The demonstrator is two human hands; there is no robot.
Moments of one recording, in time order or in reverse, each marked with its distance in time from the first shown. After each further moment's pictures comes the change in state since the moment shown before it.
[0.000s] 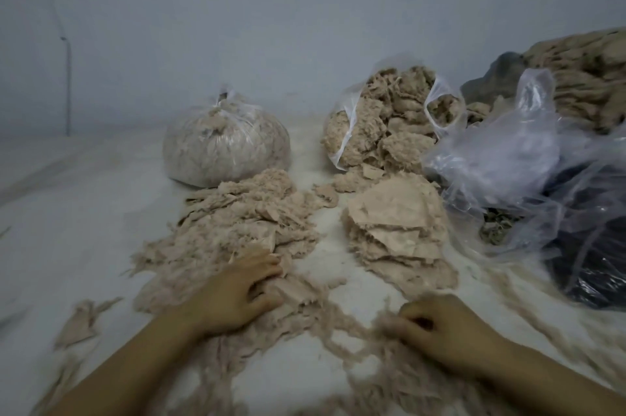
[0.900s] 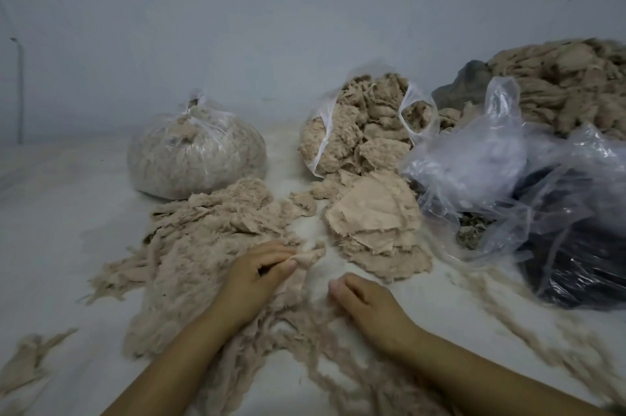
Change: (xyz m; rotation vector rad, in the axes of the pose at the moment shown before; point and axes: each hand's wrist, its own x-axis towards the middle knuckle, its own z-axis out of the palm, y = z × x) left_hand 0.055 0.040 0.017 -0.581 0.411 -0.048; right_hand 0.054 -0.024 0.033 0.433 0.140 0.061
